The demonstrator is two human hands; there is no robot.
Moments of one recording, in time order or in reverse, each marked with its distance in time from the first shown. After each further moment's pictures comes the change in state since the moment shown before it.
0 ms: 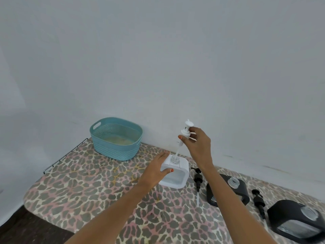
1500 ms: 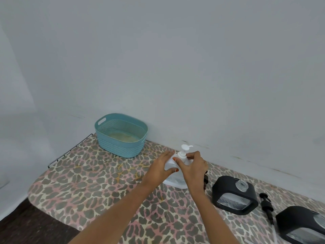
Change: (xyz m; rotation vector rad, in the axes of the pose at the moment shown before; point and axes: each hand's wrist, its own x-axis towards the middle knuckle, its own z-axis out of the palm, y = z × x) left_hand -0.002 -0.005 0.000 -0.074 0.044 0.006; right_hand -0.056 0.050 0.040 -0.249 0.061 0.195
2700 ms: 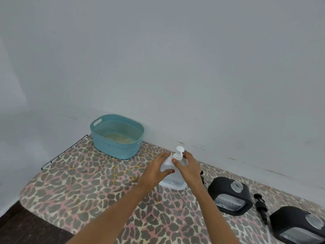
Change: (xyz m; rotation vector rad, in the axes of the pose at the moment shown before) left_hand -0.001 0.001 0.000 -0.033 0.009 0.005; right_hand 0.009 -0.002 -0.009 0.111 -0.325 0.075
